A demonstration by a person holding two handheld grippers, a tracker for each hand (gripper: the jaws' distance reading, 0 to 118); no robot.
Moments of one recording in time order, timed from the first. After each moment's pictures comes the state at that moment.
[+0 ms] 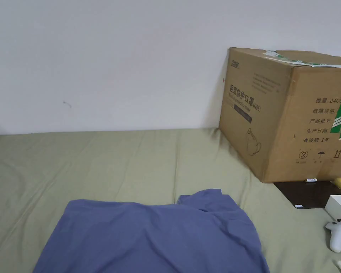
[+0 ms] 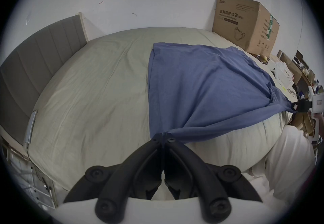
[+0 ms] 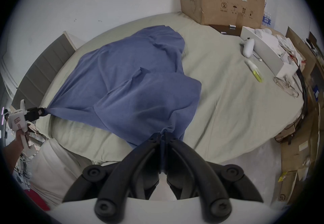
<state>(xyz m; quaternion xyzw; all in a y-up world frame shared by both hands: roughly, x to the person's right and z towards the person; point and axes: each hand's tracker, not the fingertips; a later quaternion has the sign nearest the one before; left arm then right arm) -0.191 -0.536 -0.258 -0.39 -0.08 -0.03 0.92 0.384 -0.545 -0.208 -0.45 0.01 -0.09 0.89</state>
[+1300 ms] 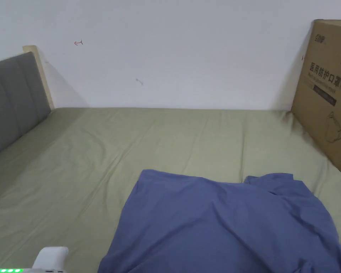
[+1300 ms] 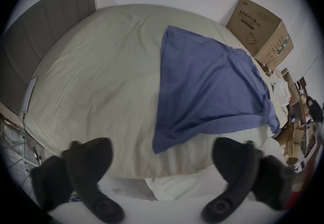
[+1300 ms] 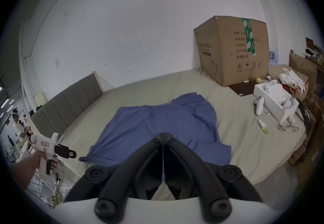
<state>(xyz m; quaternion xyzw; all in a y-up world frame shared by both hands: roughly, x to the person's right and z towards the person) -0.218 -0.521 -0.269 -0.48 -0.03 0.04 0.87 0.303 -0.423 -0.190 -0.23 0.06 -0.12 0.96</state>
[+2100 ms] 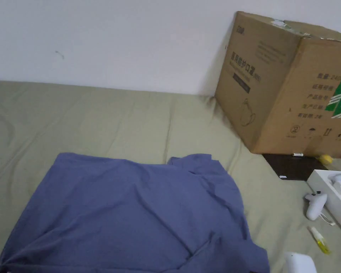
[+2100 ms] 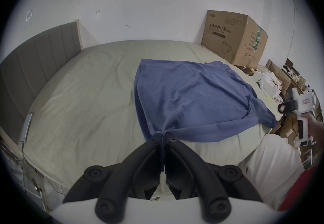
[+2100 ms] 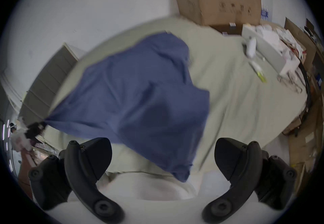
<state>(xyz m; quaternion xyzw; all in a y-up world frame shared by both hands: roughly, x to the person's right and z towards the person) -0.174 -0.504 -0.235 -0.35 -0.12 0.01 0.93 0.387 -0.545 -0.227 -0.48 0.00 -0.13 0.86</state>
